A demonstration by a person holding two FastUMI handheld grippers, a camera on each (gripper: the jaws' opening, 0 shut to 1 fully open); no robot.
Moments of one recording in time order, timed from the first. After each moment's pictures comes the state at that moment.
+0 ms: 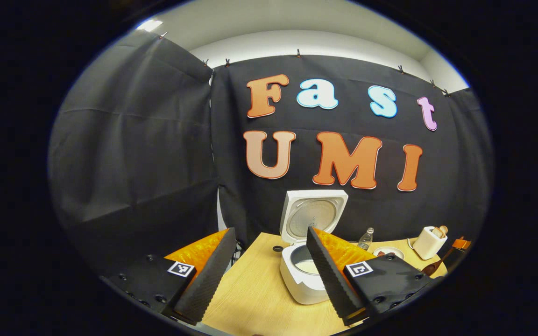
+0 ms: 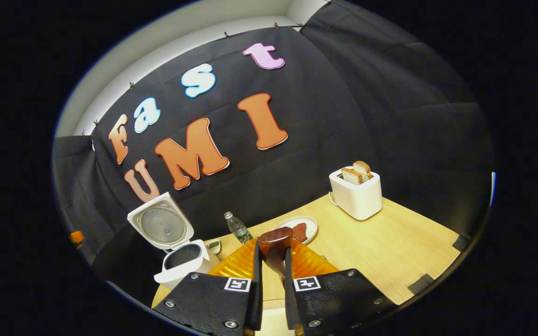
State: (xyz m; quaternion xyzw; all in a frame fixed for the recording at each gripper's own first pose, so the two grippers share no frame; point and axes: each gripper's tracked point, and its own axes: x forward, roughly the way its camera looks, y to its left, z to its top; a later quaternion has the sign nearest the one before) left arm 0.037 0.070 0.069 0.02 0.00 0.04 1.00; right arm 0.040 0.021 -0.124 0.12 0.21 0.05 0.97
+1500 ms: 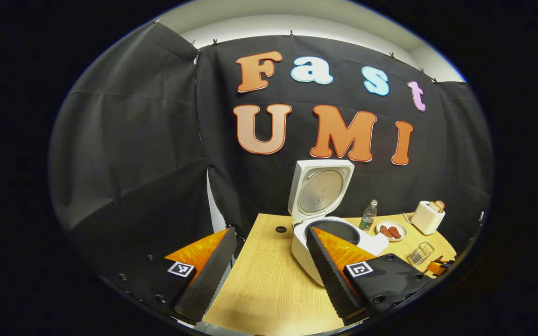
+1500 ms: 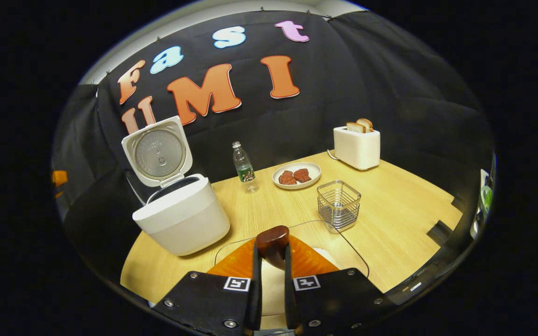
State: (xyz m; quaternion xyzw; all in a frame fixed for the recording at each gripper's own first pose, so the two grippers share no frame) left arm 0.069 0.145 0.014 0.04 0.08 -0.01 1.00; right arm -0.060 0.098 -0.258 0.07 0.29 0.00 0.95
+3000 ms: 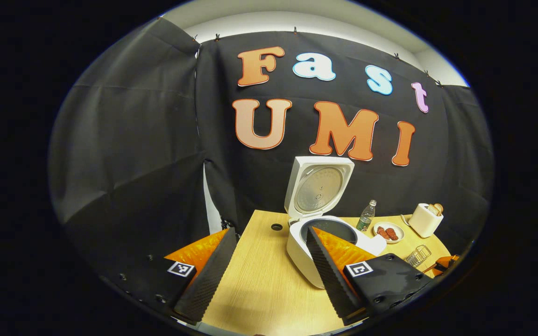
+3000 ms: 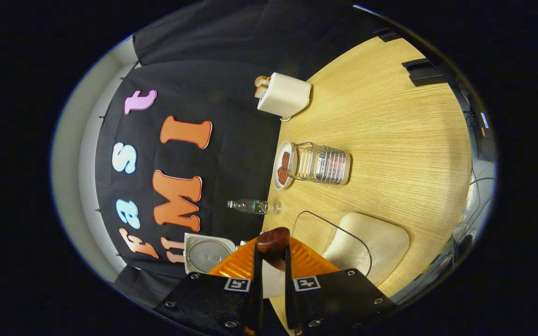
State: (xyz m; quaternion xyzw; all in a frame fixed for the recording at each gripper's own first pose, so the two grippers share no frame) left arm 0.080 0.125 0.007 0.03 0.08 -0.02 1.00; right arm -0.046 0.050 -0.259 0.56 0.26 -0.07 0.78
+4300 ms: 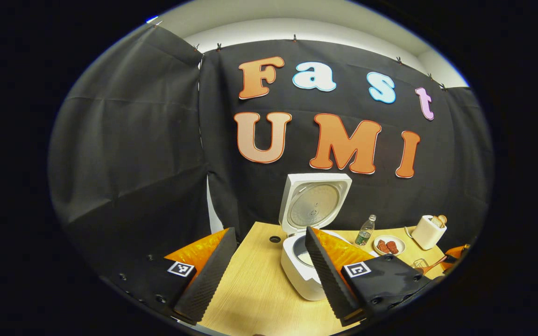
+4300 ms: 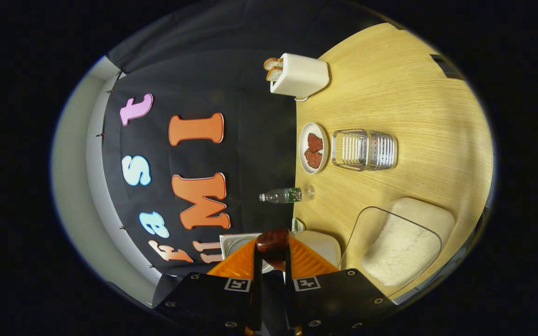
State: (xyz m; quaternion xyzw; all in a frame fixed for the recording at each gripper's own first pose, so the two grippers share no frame) left arm 0.079 0.090 0.038 0.03 0.04 0.01 1.00; right arm 0.021 0.083 -0.192 0.63 0.30 0.00 0.71
